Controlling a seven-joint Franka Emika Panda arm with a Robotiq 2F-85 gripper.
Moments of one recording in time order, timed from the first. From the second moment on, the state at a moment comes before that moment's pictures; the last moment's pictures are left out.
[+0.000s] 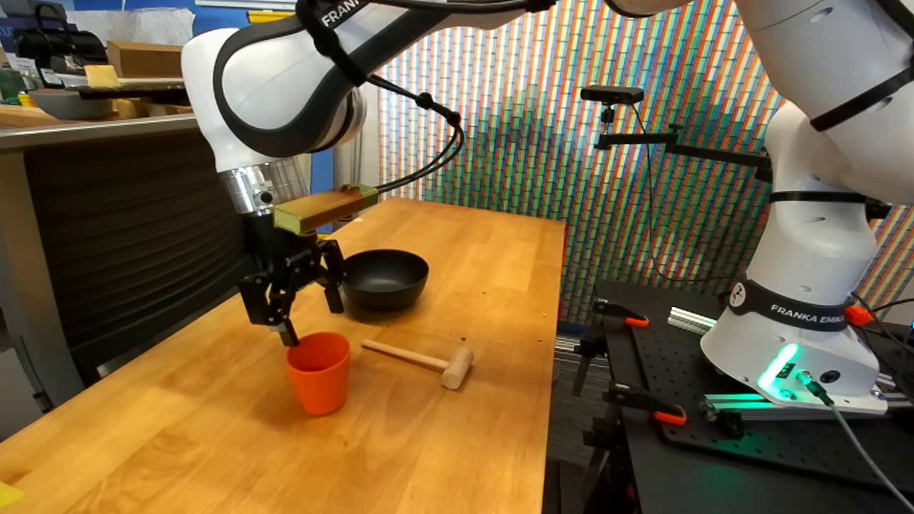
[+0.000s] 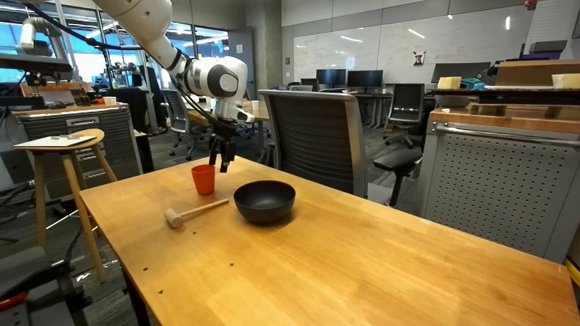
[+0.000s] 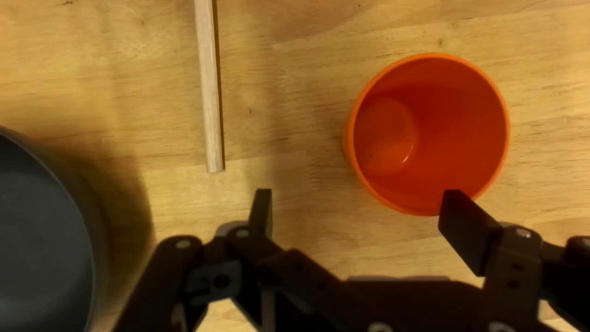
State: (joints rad) arm 0.21 0.77 0.09 -1.44 0.06 1.97 0.40
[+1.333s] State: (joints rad) arm 0.18 0.77 0.10 -1.47 0.28 1.90 0.40
